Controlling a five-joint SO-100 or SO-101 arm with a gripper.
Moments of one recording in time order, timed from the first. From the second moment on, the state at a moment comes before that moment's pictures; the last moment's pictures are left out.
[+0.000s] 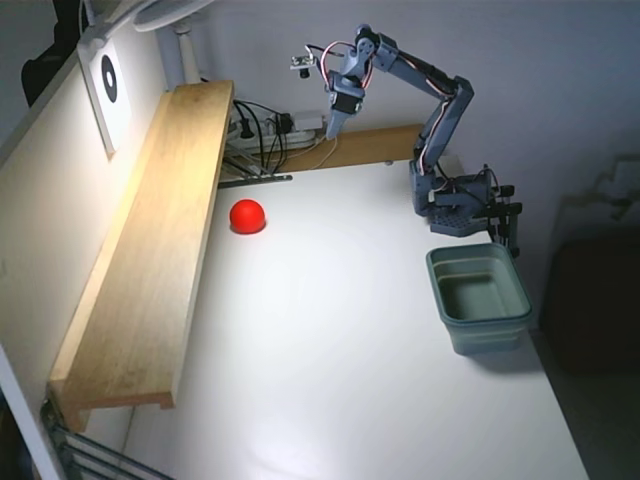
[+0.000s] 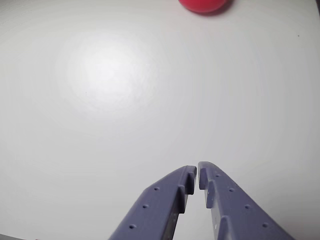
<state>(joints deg) 29.4 117.6 77.6 99.4 -90.1</state>
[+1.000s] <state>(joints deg) 29.4 117.6 77.6 99.4 -90.1</state>
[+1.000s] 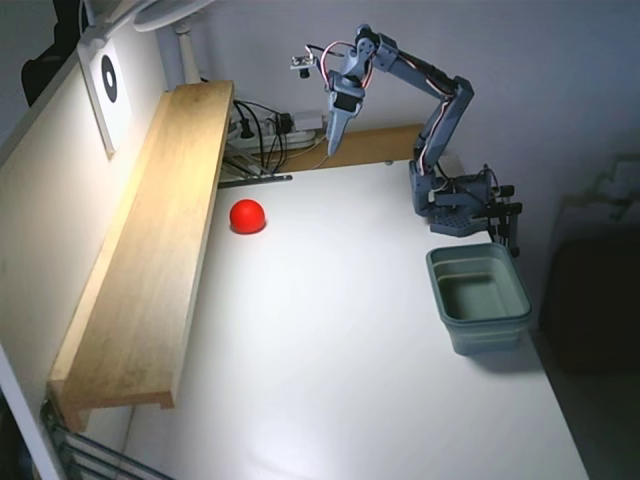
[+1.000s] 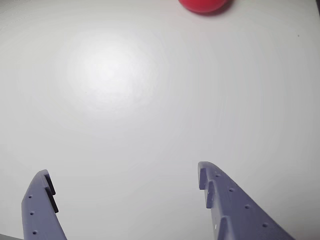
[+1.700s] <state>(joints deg) 31.6 117.6 77.6 99.4 -90.2</state>
